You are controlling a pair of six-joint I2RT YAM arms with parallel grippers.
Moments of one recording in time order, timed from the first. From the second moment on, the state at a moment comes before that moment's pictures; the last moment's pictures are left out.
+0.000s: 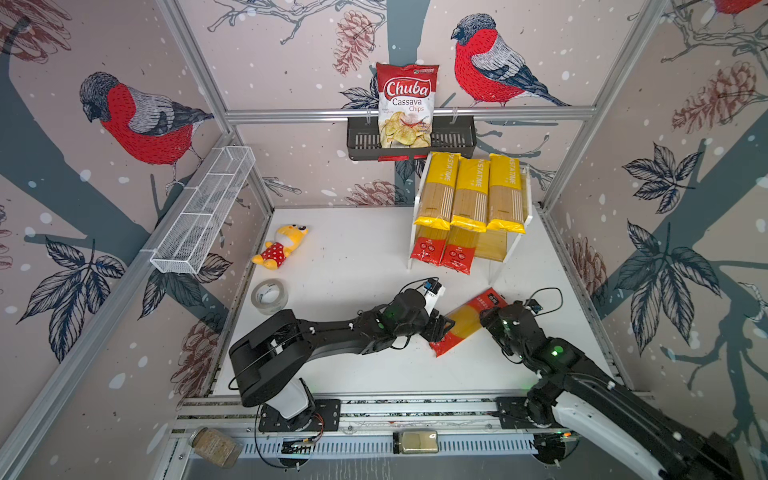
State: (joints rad) left arm -1.01 1.61 0.77 0.27 0.17 -0.42; right arm 0.56 0.65 0.33 -0.49 0.22 1.23
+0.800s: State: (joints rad) left arm -1.02 1.94 0.92 0.35 0.20 -0.37; right arm 0.34 1.03 0.17 0.14 0.09 1.21
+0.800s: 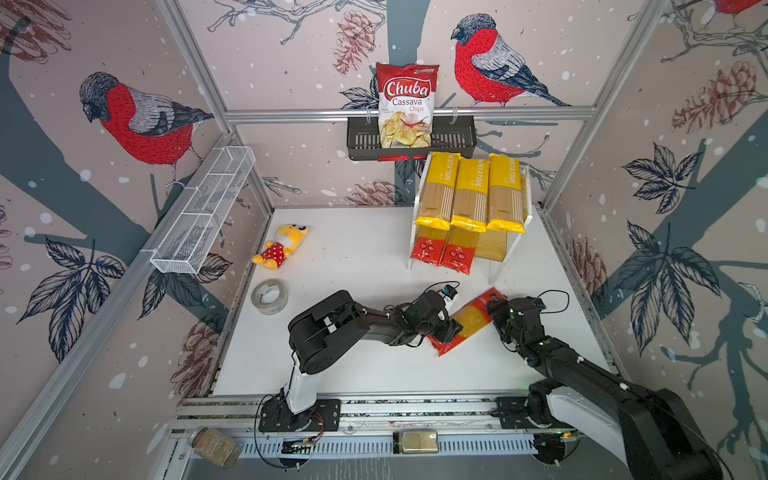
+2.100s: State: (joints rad) left arm -1.02 1.41 0.76 0.22 0.31 -0.34; right arm 0.52 0.50 0.32 -0.26 0.24 1.06
